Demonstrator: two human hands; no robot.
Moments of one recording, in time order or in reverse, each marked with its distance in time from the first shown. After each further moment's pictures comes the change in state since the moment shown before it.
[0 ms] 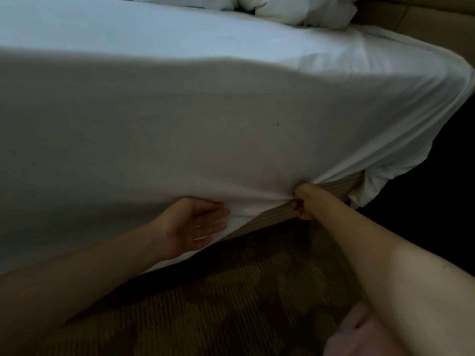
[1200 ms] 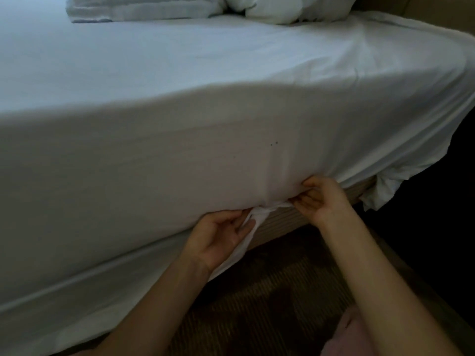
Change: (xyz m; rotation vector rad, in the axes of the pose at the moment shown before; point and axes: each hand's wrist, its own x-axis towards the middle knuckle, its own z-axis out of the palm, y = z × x) left_hand 0.047 0.009 0.041 -0.654 -0.254 0.208; right_hand -0.036 -0.021 -0.012 0.930 -0.147 -0.090
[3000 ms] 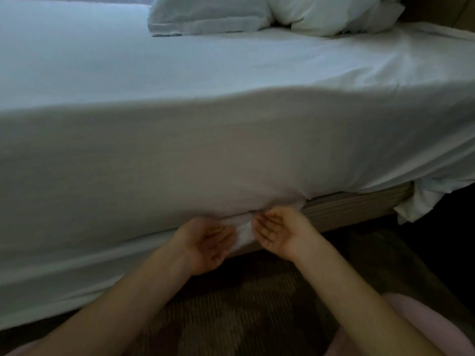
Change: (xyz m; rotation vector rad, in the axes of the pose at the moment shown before) left_hand -0.085 0.042 -0.028 0.315 0.501 -0.171; right_hand -0.065 0.089 0.039 -0.208 -0.293 0.414
